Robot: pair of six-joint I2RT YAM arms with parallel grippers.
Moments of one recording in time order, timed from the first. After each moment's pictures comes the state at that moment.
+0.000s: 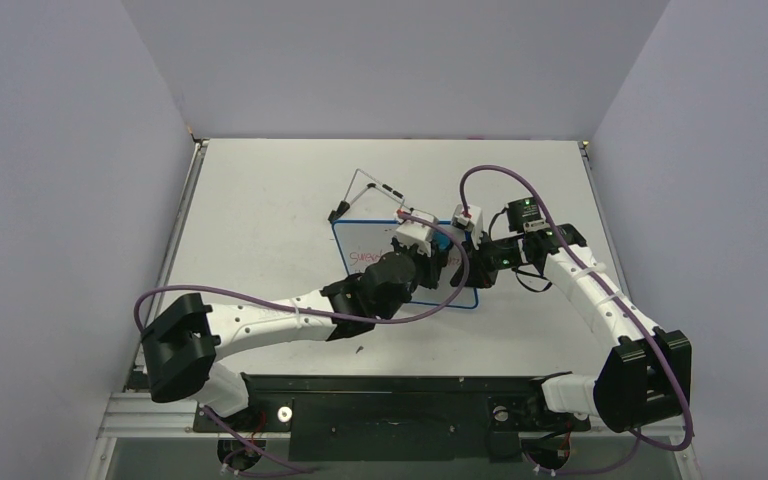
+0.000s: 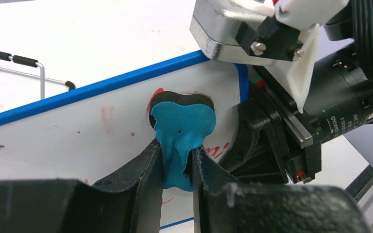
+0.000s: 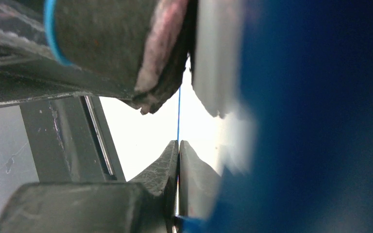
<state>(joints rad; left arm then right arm) -1.16 1.51 1.01 0.33 -0.54 -0.36 0.25 1.29 0.99 -0.80 -0.85 -0.59</state>
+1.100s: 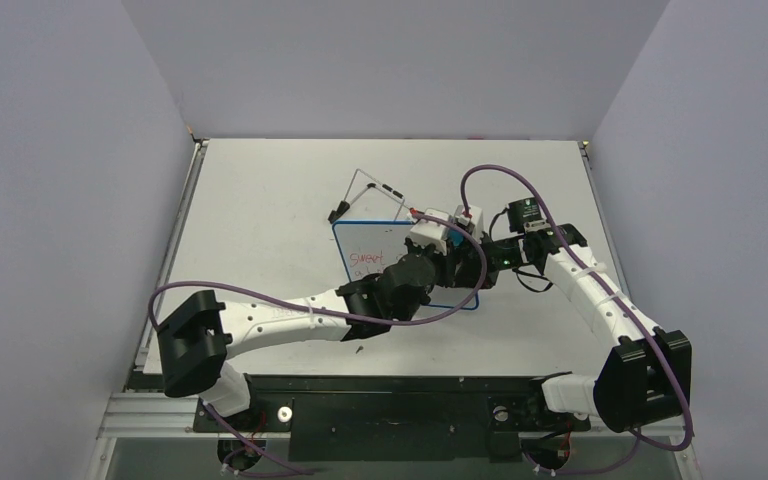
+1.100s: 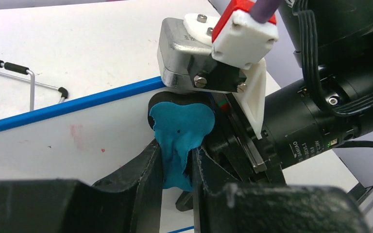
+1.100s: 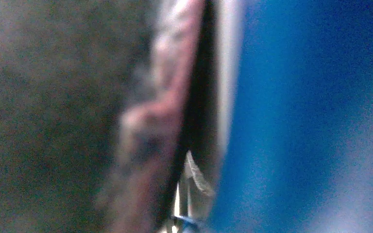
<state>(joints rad) -1.22 1.58 1.13 0.31 -0.65 -0.39 0.25 1.29 0.99 -0.81 -0.85 -0.59</state>
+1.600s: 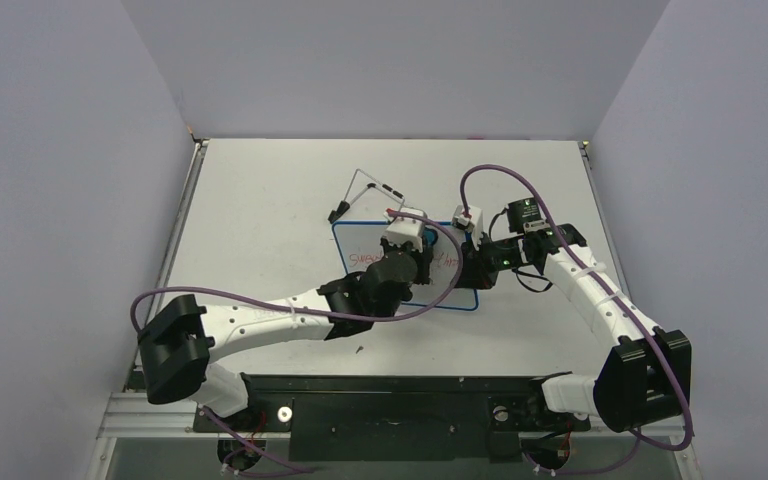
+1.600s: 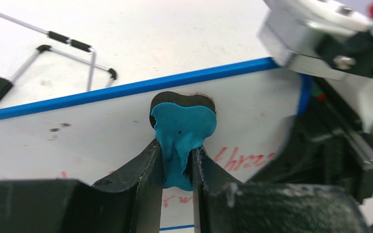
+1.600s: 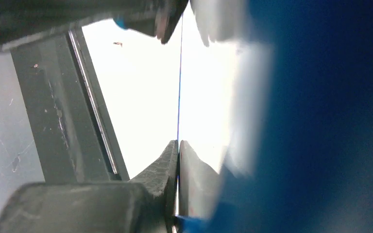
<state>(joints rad) -1.17 1.50 1.04 0.22 -0.70 -0.42 0.25 1.29 0.99 -0.81 -0.86 -0.59</state>
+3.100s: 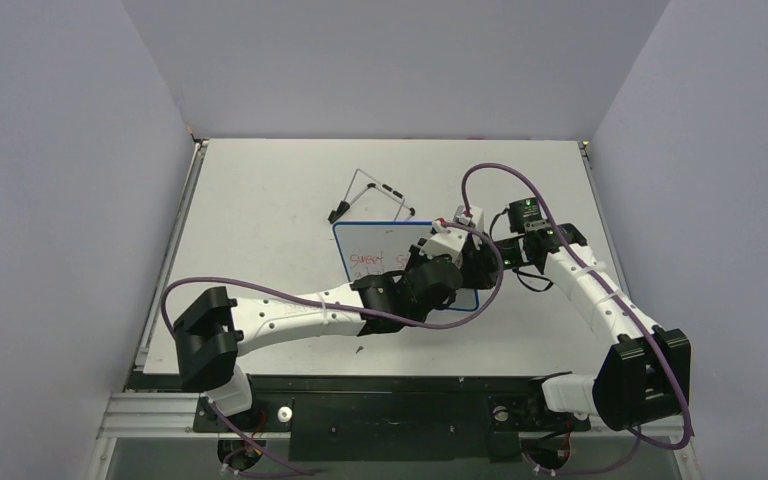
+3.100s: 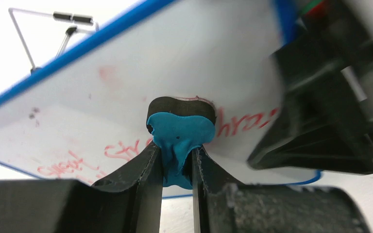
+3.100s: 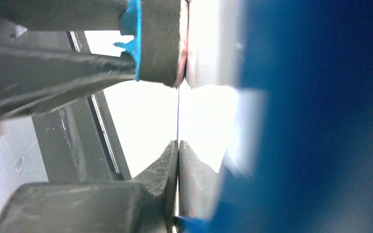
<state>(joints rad) -1.25 1.67 1.34 -0.24 -0.80 -0.33 0.24 1.29 0.99 -0.82 -0.86 -0.58</state>
